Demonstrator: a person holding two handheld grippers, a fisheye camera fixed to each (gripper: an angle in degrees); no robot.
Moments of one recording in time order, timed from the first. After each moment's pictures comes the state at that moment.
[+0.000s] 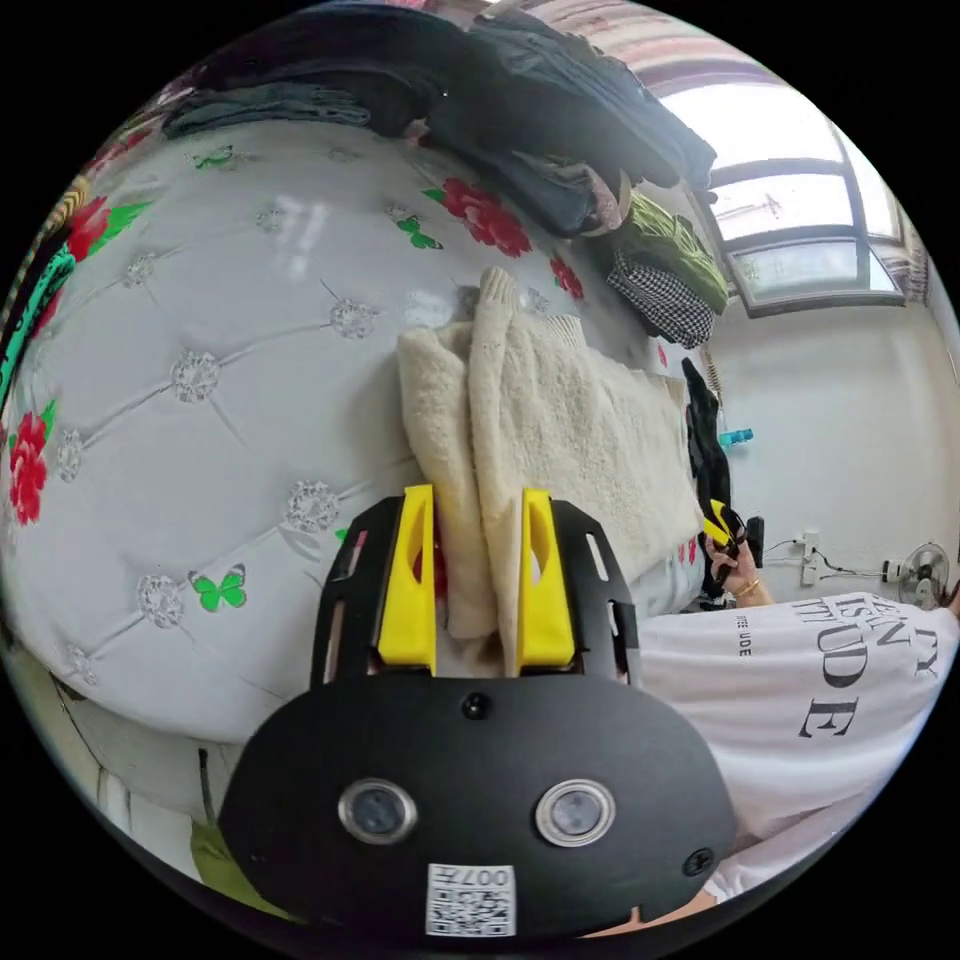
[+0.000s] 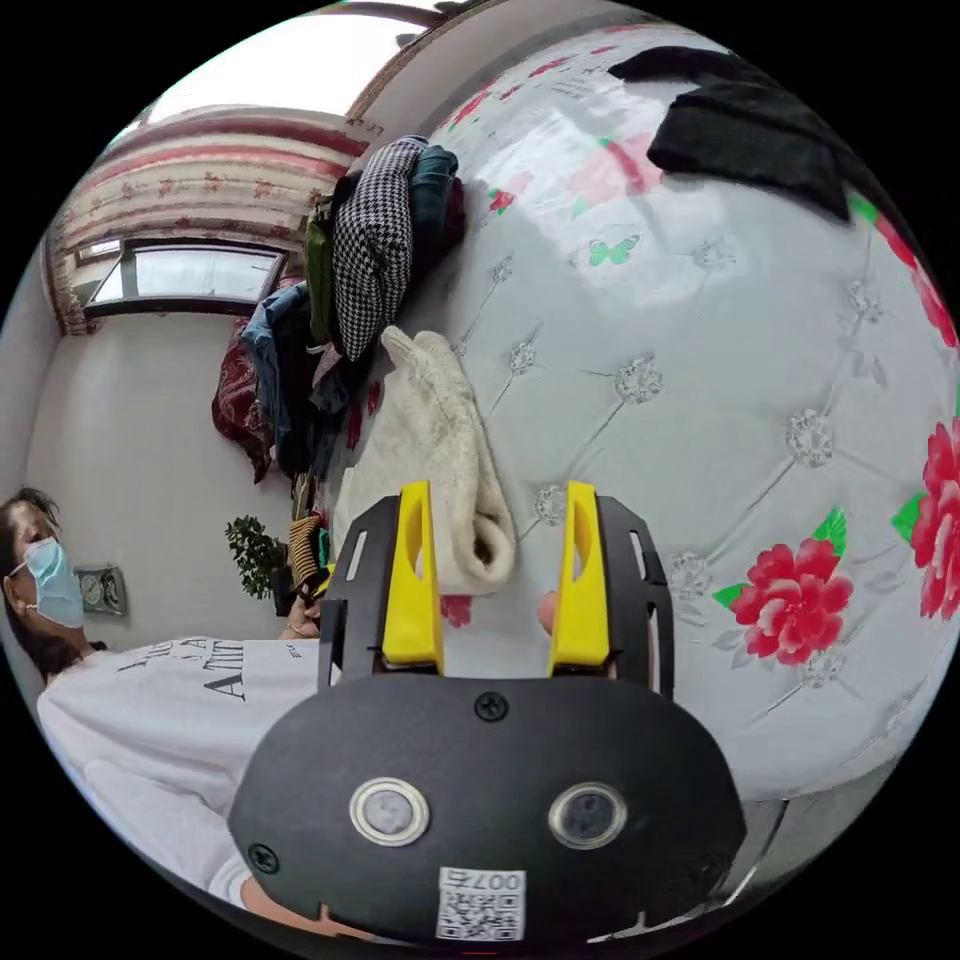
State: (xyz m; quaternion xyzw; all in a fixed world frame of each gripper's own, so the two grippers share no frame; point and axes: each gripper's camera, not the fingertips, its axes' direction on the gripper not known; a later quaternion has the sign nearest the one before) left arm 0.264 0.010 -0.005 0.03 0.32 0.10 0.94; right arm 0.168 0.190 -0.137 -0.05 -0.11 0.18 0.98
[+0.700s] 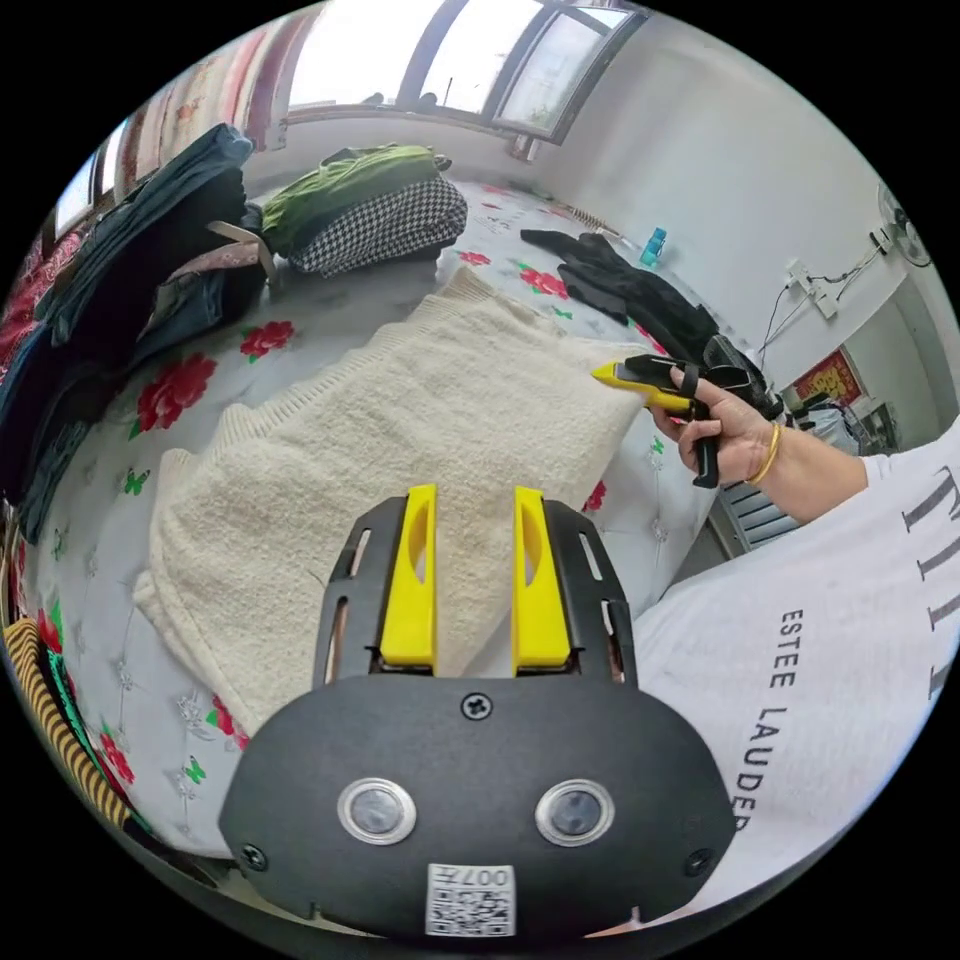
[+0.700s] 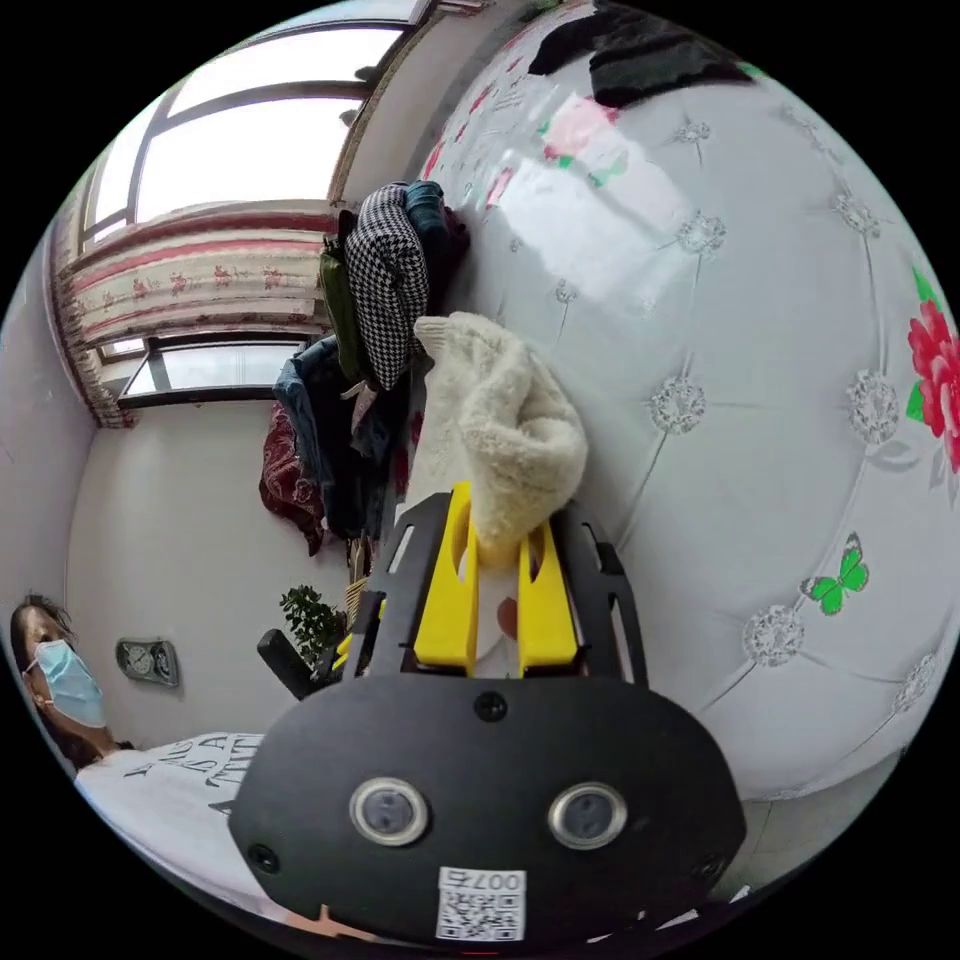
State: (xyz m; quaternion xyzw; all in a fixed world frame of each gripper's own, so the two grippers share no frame) left arm 0.508 0.132 -0.065 0.13 0.26 0.43 0.85; right arm 0.133 0.223 -0.094 -0.01 -0.14 0.19 0.97
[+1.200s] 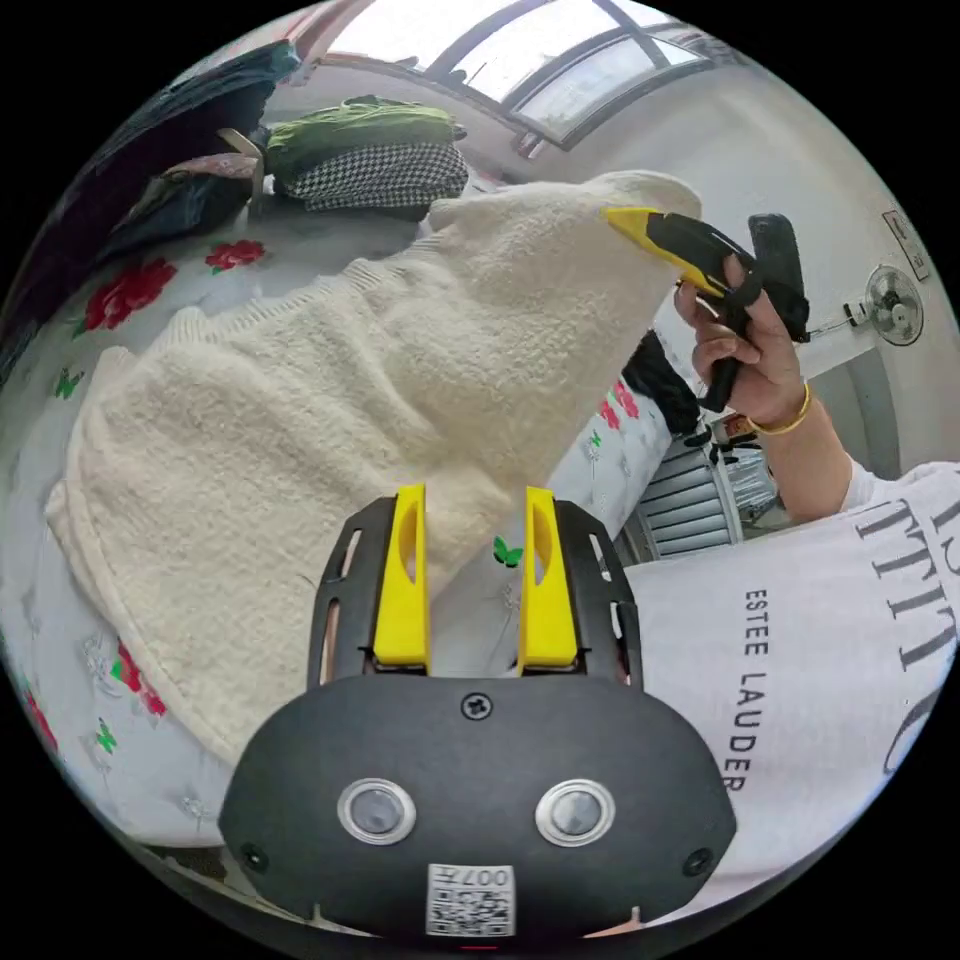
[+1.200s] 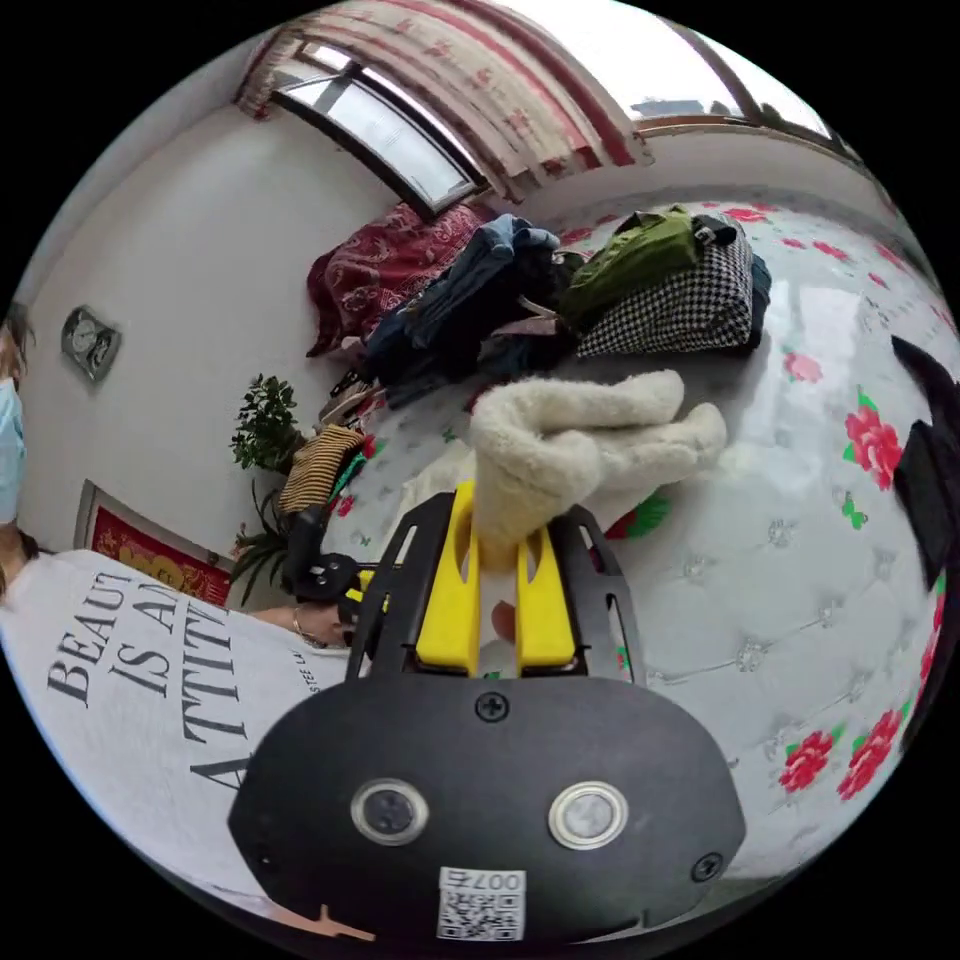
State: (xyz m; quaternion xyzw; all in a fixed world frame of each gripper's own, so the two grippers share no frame) left arm 0.425 0.105 -0.034 0.05 0.38 0.36 0.85; right arm -0.107 0.170 -0.117 -0.09 -0.05 -0.30 0.95
